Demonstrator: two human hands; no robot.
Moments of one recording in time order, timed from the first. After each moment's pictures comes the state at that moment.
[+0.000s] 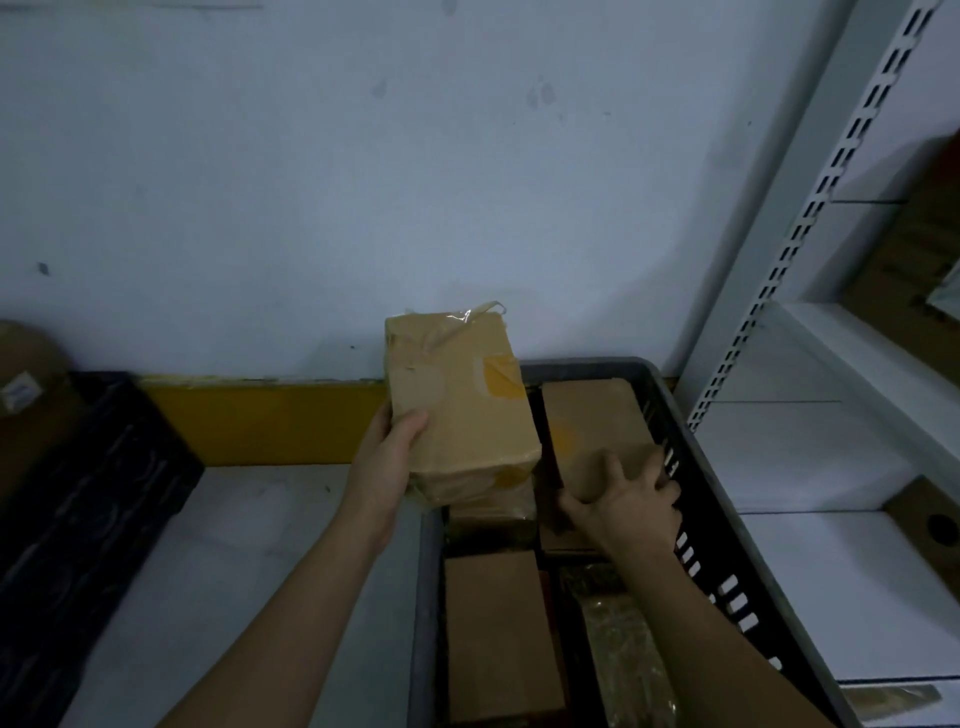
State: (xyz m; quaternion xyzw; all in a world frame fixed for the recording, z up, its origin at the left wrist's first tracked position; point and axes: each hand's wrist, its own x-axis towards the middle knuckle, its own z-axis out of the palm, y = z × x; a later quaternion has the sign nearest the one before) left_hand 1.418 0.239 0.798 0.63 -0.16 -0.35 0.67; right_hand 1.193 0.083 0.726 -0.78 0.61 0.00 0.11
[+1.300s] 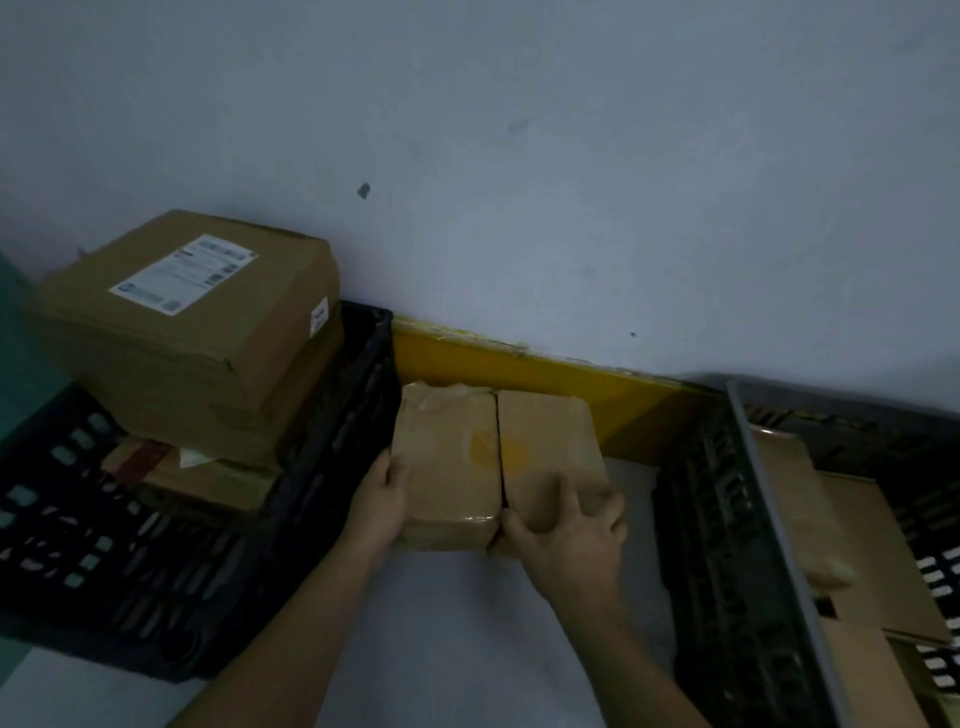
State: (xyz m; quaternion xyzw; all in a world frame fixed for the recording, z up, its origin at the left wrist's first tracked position) left_hand 1.703 0.465 0.651 0.75 -0.08 -0.31 0.58; right_hand 1.508 0.339 0.683 -0.81 0.53 -0.04 0.23
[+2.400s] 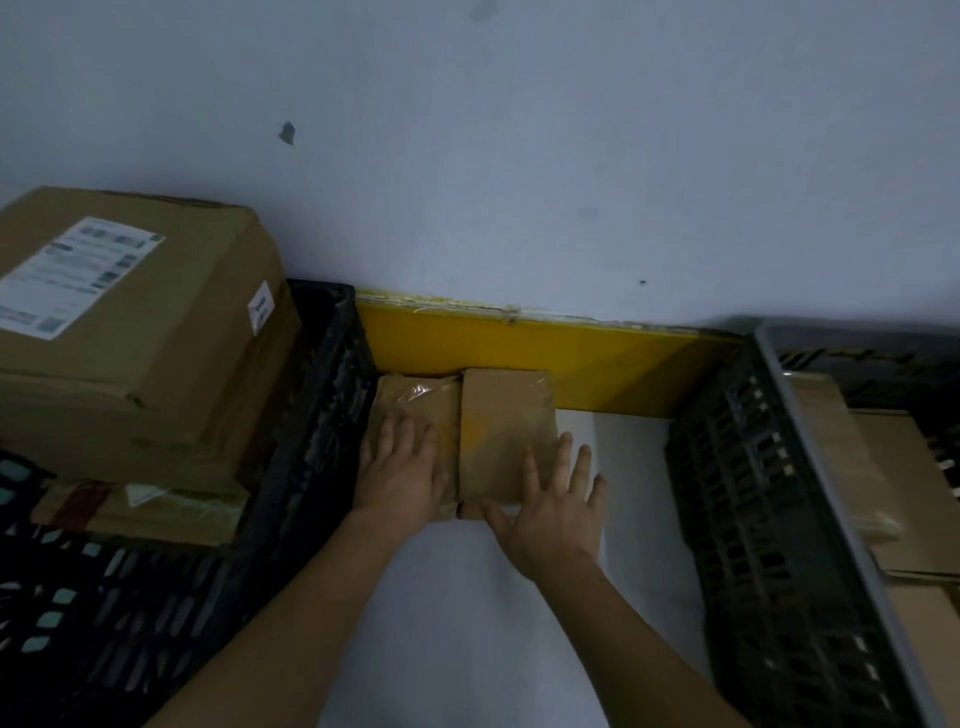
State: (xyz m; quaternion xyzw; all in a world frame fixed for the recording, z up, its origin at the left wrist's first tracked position) left_hand 1.750 0.421 0.597 0.88 -0.45 -0.14 -0.03; right_hand 1.562 0.326 0.615 -0.88 0.45 0.14 0.05
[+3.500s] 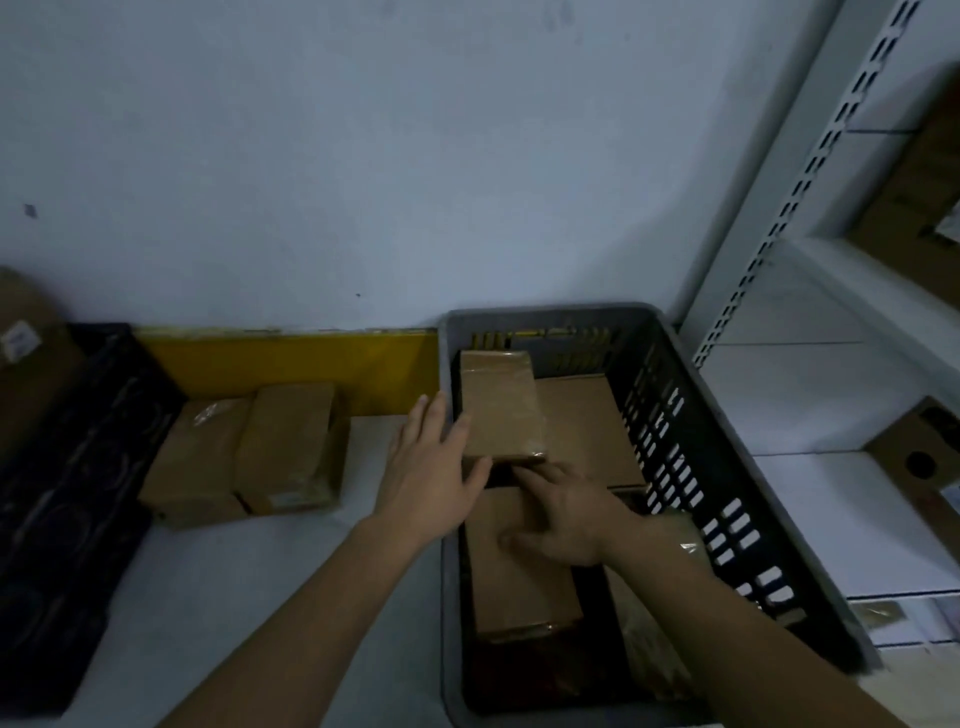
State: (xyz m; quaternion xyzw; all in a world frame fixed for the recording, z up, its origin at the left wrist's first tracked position) left_hand 1.399 0.274 0.739 0.82 -0.55 -0.10 0.13; right_hand 1.206 0.154 0.713 -0.92 0.31 0.15 0.19
